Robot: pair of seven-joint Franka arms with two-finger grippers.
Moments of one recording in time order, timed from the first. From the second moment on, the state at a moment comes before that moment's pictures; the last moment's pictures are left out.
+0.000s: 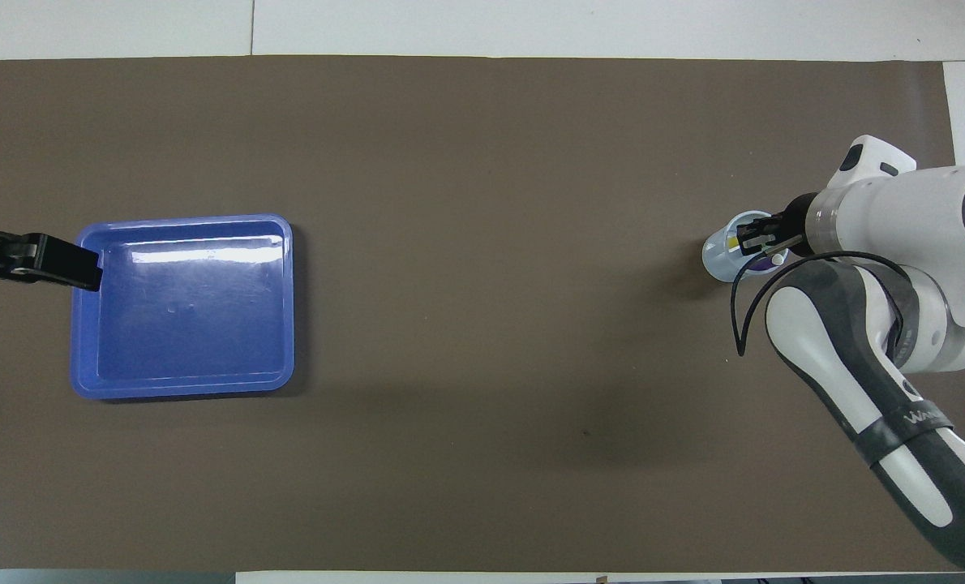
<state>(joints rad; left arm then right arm) 0.12 -0.06 -0.26 -1.56 0.02 1.43 0.03 -0.15 0.12 0.19 -2.08 0.07 2.41 -0.36</state>
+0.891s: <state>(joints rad) -0.03 -0.07 -0.09 -1.57 -0.03 1.39 0.04 -0.16 0.08 0.18 -1.79 0.03 2.05 -0.21</state>
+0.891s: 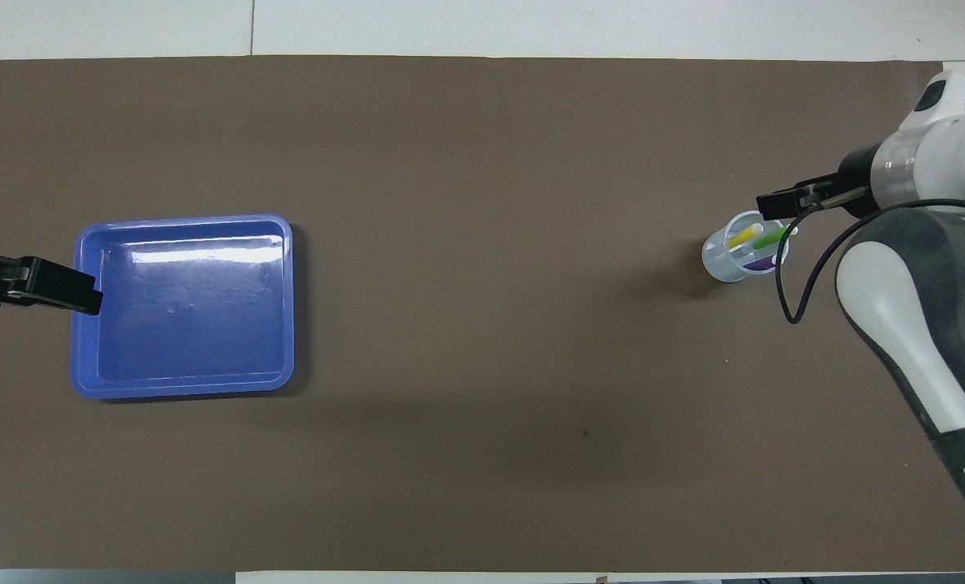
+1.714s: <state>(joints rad) -0.03 -0.06 -0.08 -1.57 -0.04 1.40 0.04 -0.15 -0.03 0.21 -1.65 -0.03 1.67 0.01</state>
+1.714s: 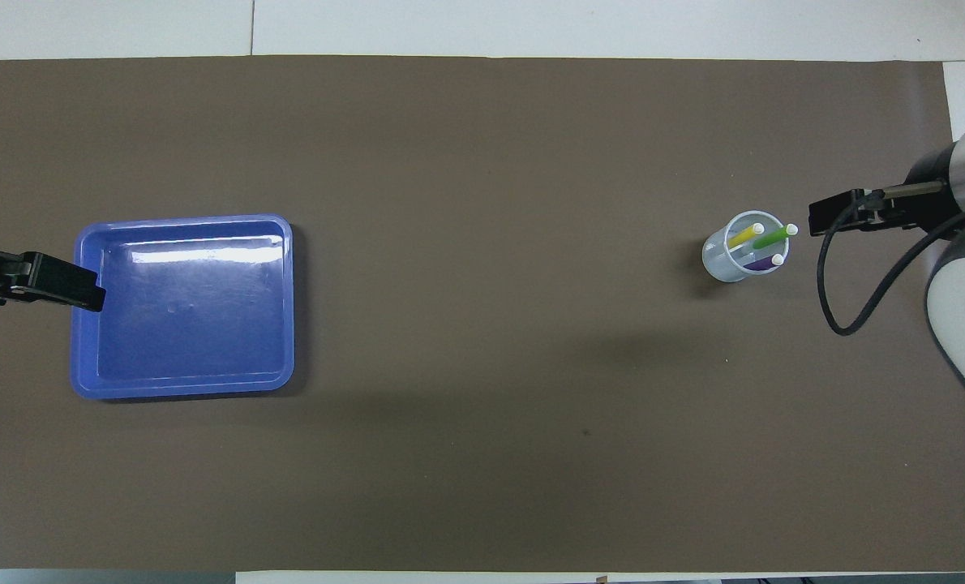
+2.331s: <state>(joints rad) -0.03 -0.06 -0.07 -1.57 -0.04 1.41 0.04 -0.05 -0.03 0.10 -1.64 -0.03 1.67 0.01</state>
